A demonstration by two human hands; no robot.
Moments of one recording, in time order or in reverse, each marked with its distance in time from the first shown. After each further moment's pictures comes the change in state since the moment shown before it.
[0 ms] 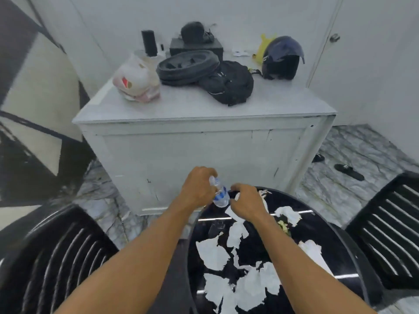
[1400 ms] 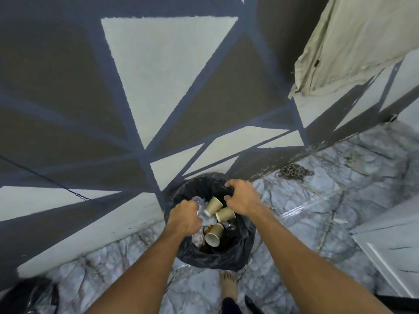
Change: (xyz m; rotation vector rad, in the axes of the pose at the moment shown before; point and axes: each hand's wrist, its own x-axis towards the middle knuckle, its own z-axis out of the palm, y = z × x) left_hand -0.615 -0.612 -0.347 0.071 0.097 -1.496; right_hand -0.222 -0.644 0.700 -0.399 -0.951 -0.927
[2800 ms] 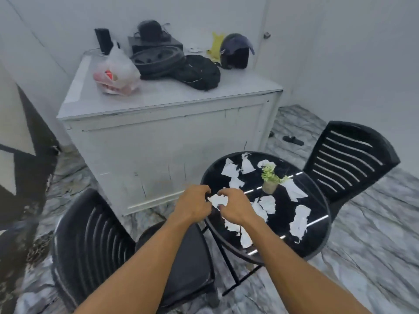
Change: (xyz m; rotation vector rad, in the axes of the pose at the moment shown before) left_hand -0.524 0.440 0.236 0.211 -0.361 1.591; right_hand -0.739 0.271 0.038 0.423 1.004 1.092
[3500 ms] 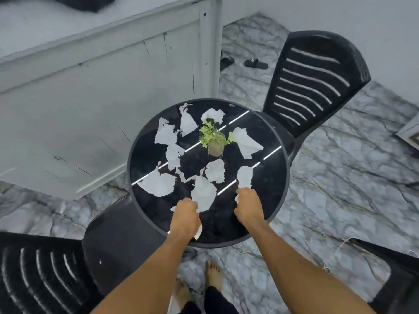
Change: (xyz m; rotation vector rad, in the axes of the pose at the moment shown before) left_hand 0.078 0.064 0.243 0.190 -0.321 -0.008; right_hand 0.019 0.288 0.004 -0.043 0.022 0.520
